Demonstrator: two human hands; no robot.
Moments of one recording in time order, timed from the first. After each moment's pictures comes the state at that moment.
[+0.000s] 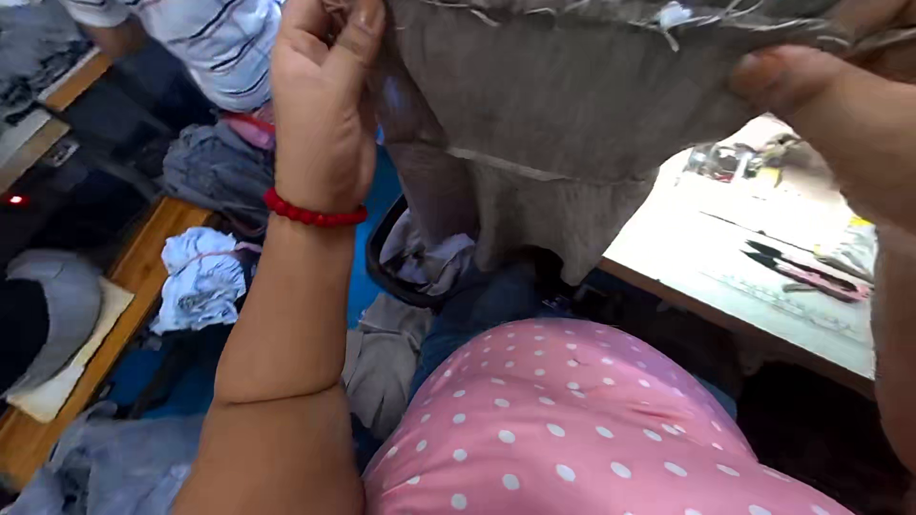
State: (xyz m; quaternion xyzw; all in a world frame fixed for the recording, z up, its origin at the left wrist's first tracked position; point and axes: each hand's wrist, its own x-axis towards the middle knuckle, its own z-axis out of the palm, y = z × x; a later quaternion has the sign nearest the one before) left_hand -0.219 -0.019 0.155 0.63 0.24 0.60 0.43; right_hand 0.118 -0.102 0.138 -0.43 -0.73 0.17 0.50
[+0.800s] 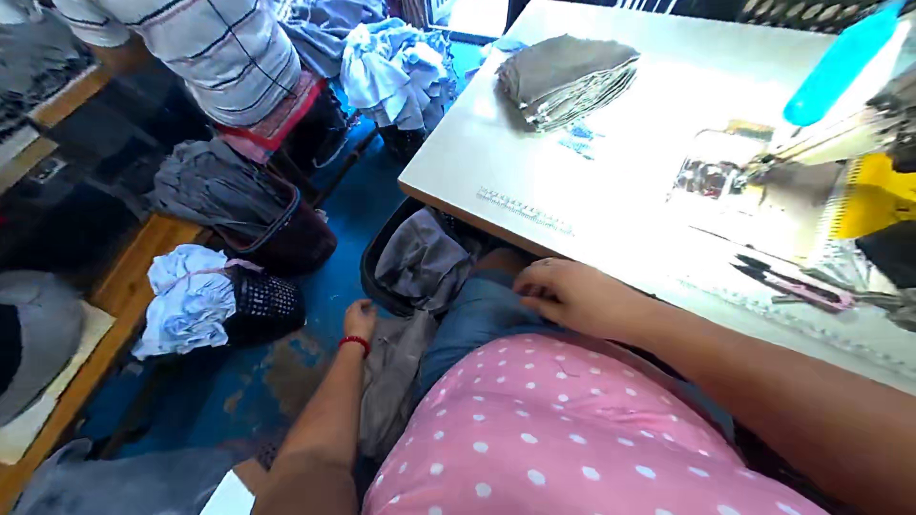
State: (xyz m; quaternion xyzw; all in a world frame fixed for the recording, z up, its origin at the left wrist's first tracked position) left_hand -0.359 -0.090 -0.152 0.51 0.78 0.08 0.36; right_hand 0.043 -0.123 0.020 -0.47 -0.81 0.34 0.09
